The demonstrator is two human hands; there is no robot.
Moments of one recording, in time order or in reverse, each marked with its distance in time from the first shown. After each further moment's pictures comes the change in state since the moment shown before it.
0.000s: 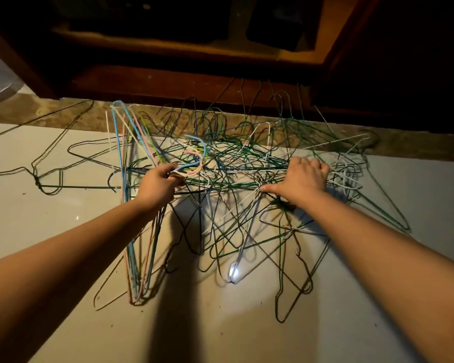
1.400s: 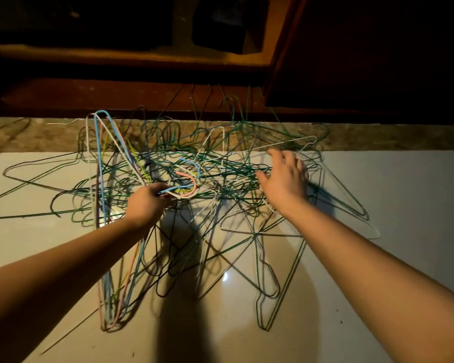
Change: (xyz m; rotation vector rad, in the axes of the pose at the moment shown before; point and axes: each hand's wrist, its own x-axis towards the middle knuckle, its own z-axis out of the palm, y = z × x) left_hand -0.005 0.022 0.071 0.361 -0.008 0.018; right_hand -0.006 0.052 -0.005 0.398 0.147 0.090
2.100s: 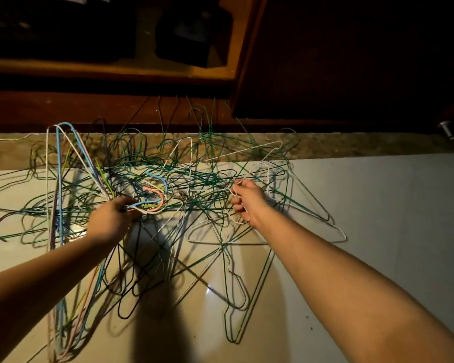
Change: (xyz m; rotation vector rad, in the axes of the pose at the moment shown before) left_hand 0.006 0.006 0.007 0.210 0.030 0.041; right_hand 0.016 0.020 0.026 1.368 -0.369 0.667
